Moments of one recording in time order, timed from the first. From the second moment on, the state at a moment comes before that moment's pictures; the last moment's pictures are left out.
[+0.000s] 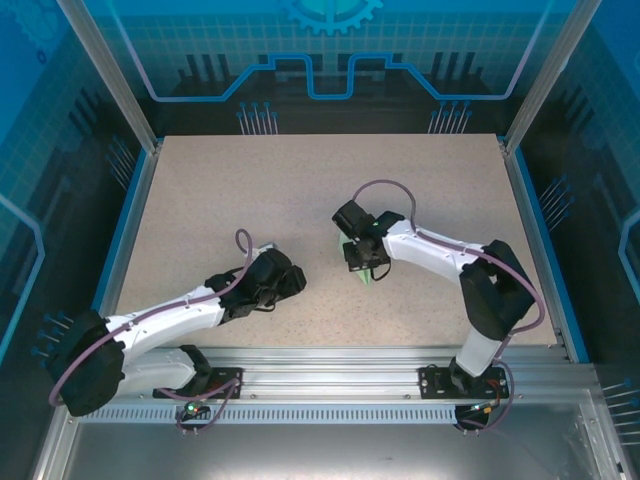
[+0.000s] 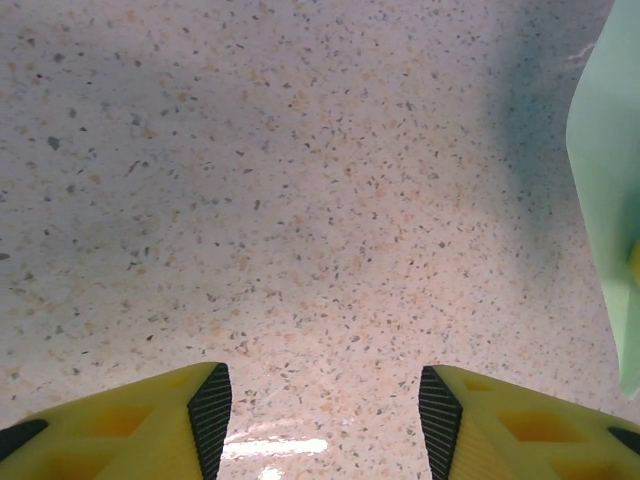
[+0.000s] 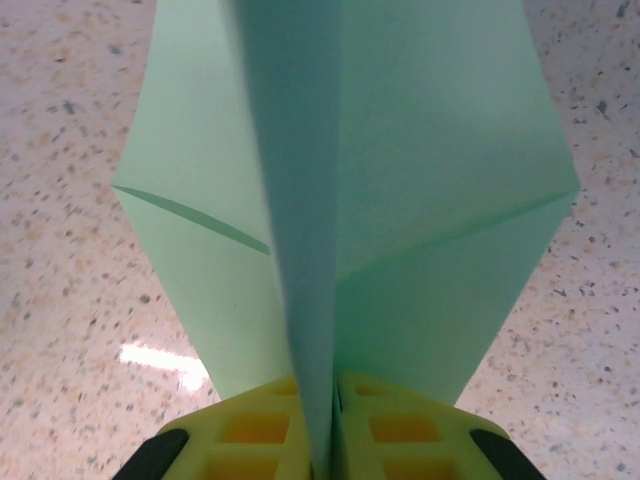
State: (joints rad) left arm -0.76 1.17 0.60 -0.33 -0.16 -1.08; right arm 0.71 1.74 1.22 -0.80 0.16 0.56
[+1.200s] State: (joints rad) left arm -0.75 1.18 0.58 -0.34 -0.16 -1.07; right arm 0.67 1.95 1.29 -0.74 0.05 0.61
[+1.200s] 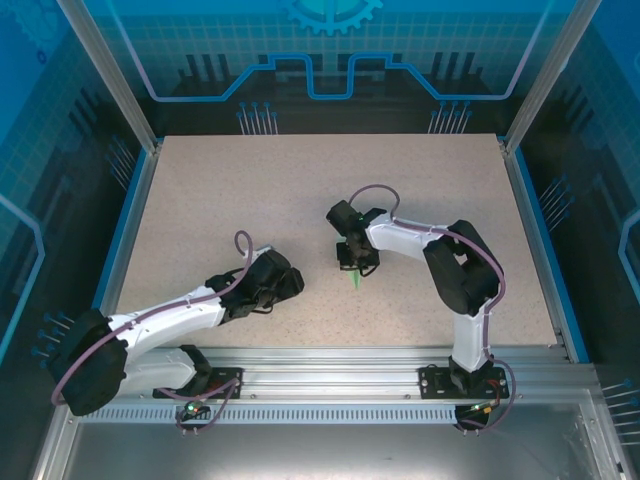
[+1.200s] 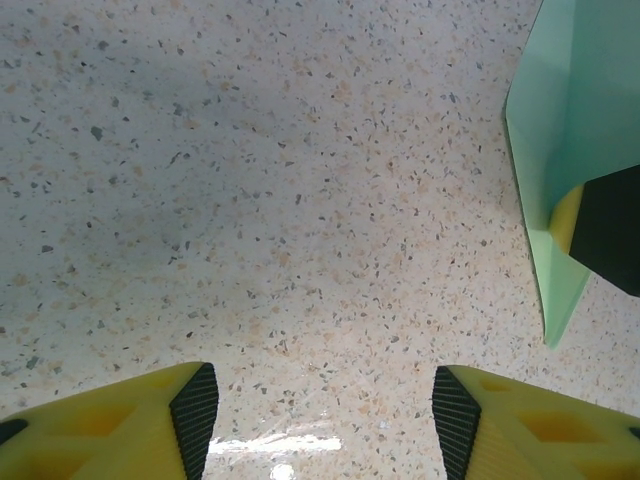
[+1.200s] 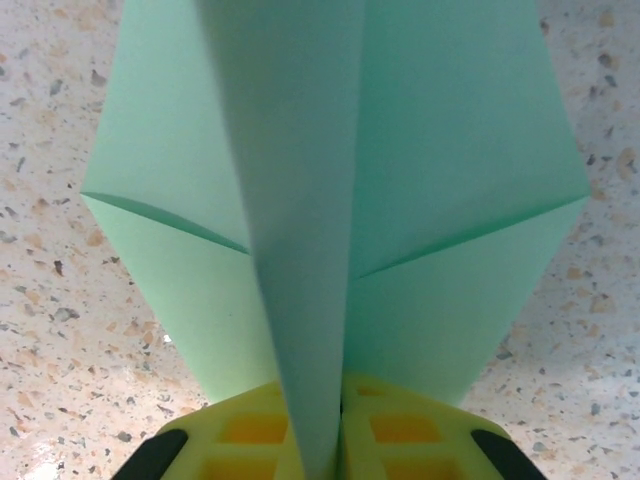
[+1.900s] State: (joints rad) left arm -0.71 0.99 0.56 -0.40 -0.32 -0.96; right arm 0.65 1.30 1.14 -0.80 0.33 0.52
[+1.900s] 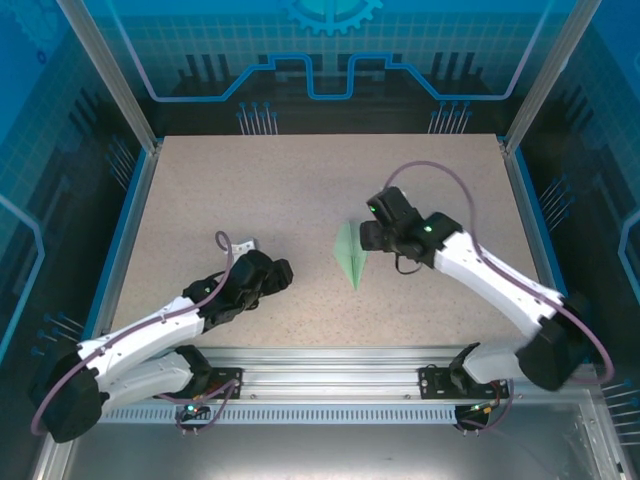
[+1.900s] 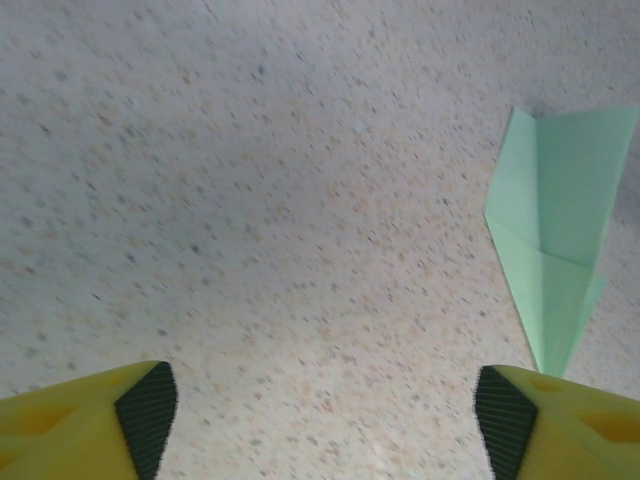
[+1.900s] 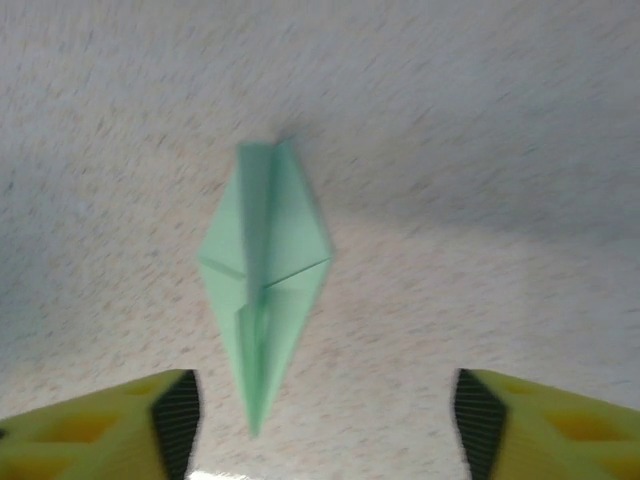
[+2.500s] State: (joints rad) left arm -0.46 0.97 0.57 -0.42 -0.56 -0.67; right arm 0.12 1.07 0.52 -0.28 0.47 0.22
